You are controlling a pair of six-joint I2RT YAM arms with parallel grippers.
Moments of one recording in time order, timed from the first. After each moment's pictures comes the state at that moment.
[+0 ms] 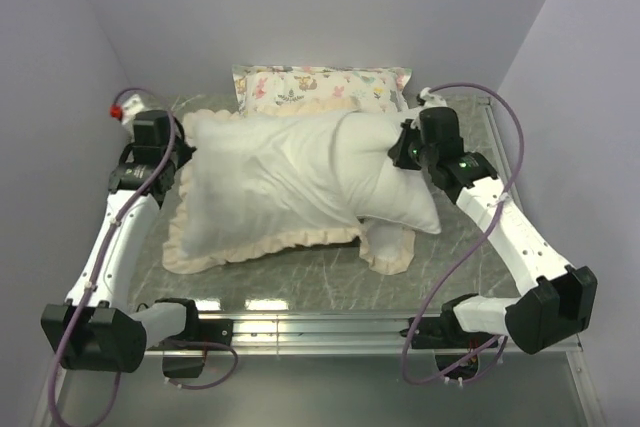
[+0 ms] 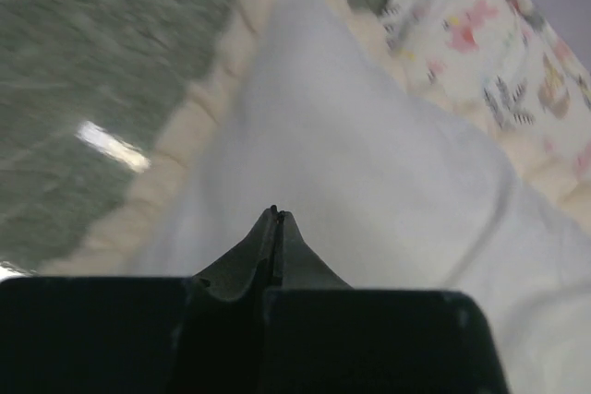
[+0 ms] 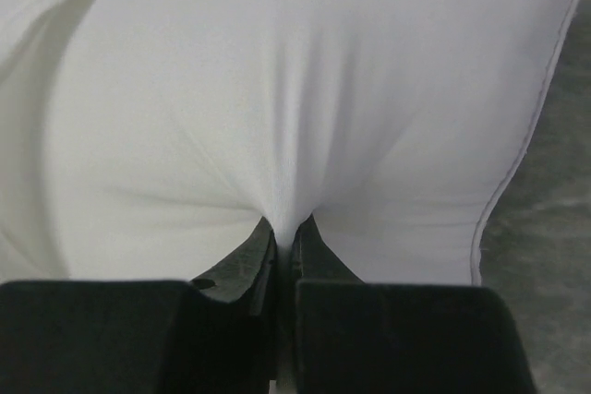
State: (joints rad) left arm -0.09 1.16 1.14 -0.53 -0.27 -0.68; right arm 0.36 1.27 1.18 -0.47 0.02 0.40
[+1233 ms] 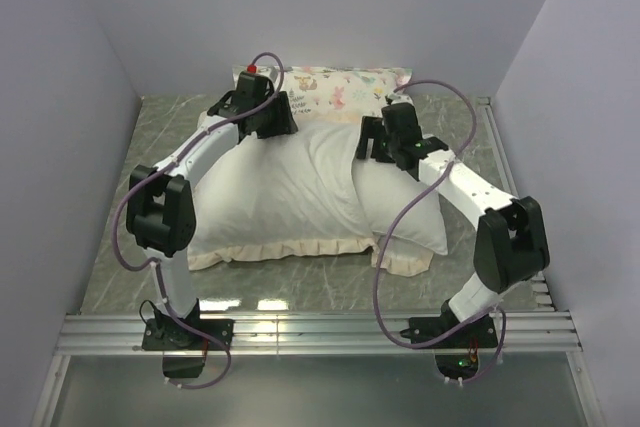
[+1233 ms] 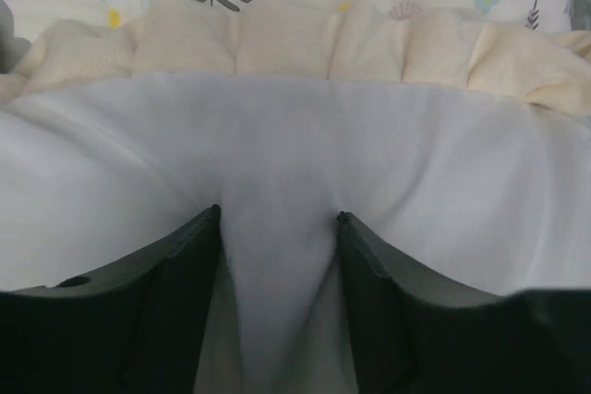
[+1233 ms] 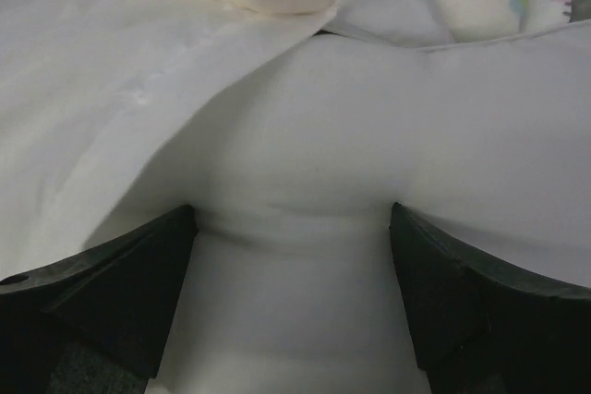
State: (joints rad) left arm -0.35 1.91 1.67 -0.45 0.13 -0.47; right arm 0.40 1.58 1.27 -0.36 0.14 0.38
